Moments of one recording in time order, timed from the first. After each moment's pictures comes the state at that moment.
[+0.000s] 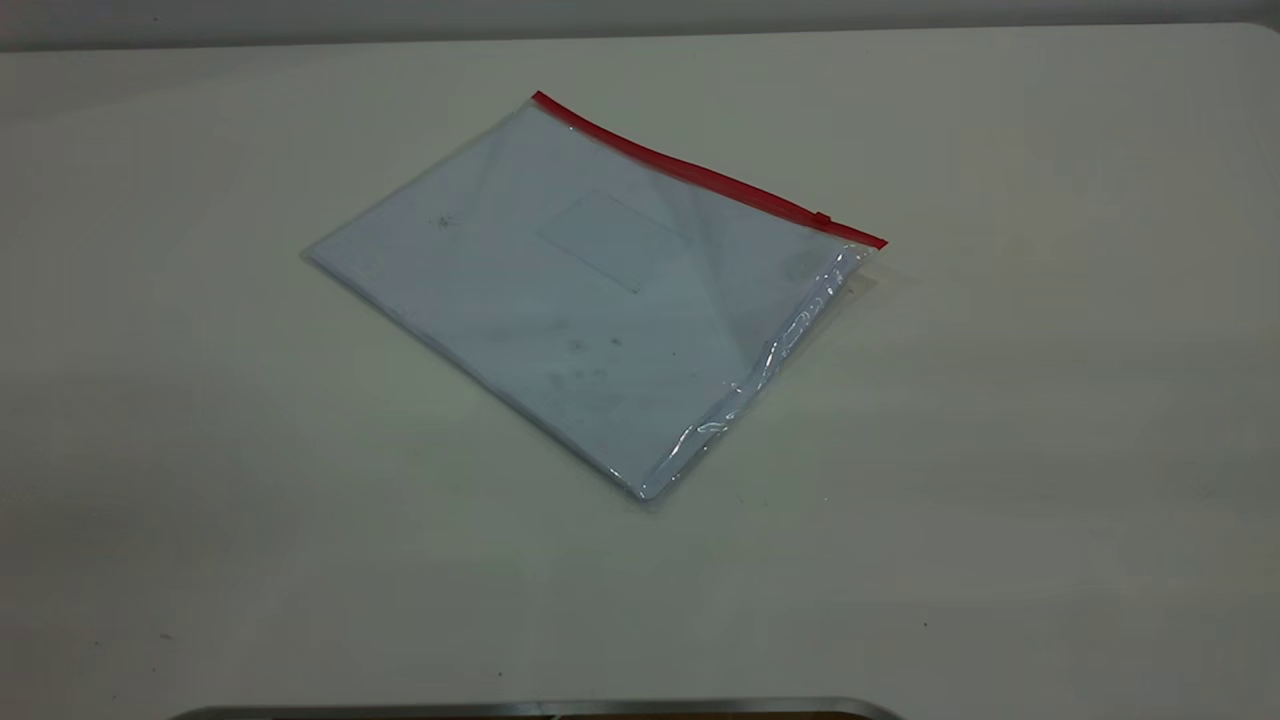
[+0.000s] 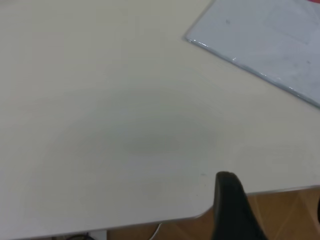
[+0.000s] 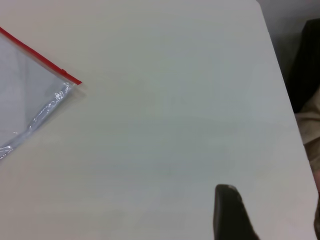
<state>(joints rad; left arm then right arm) 0.02 -0.02 -0.49 -0.13 1.14 0.10 0.04 -0.02 -0.48 -0.03 1.13 0.03</state>
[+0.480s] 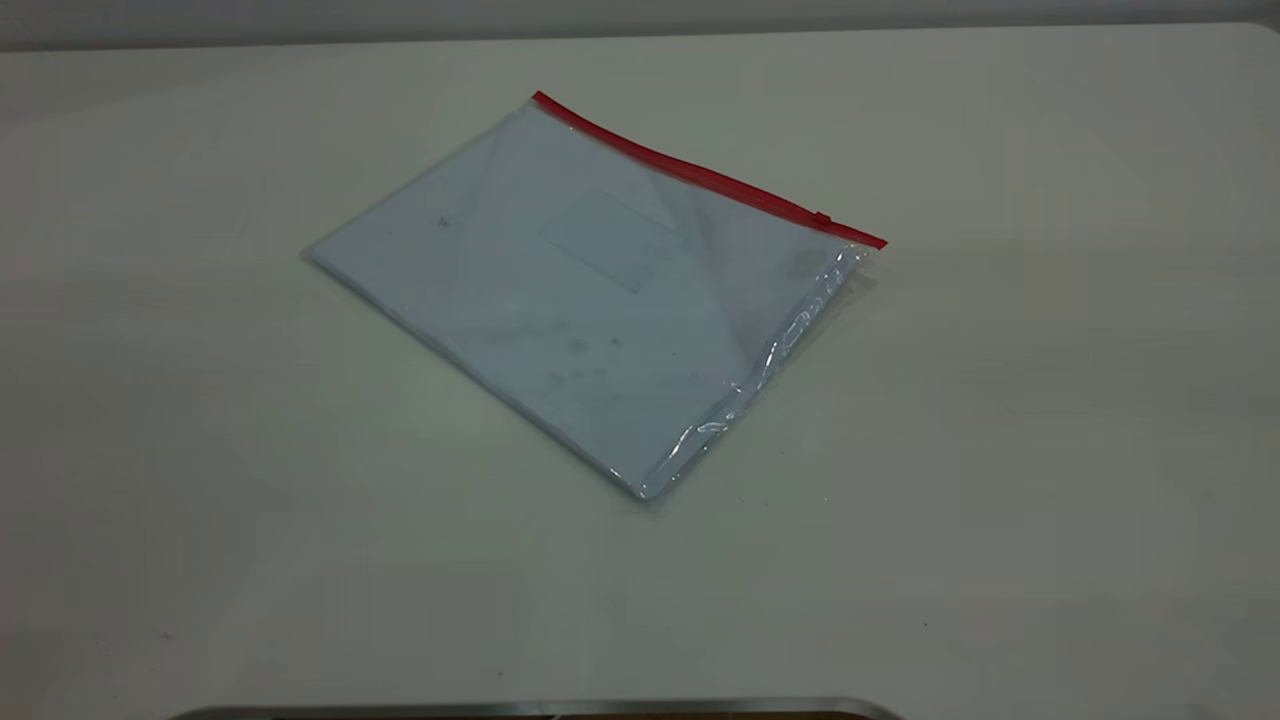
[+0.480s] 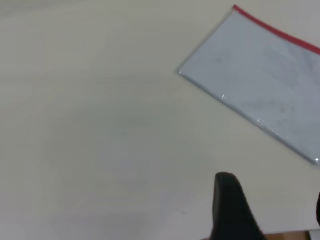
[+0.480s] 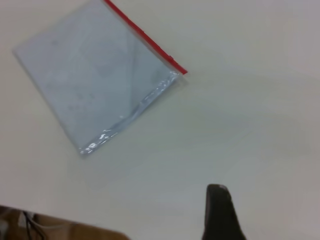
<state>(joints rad) 0.02 0.37 -0.63 -0.16 0.92 0.05 0.04 0.49 -0.50 0.32 0.82 -0.23</state>
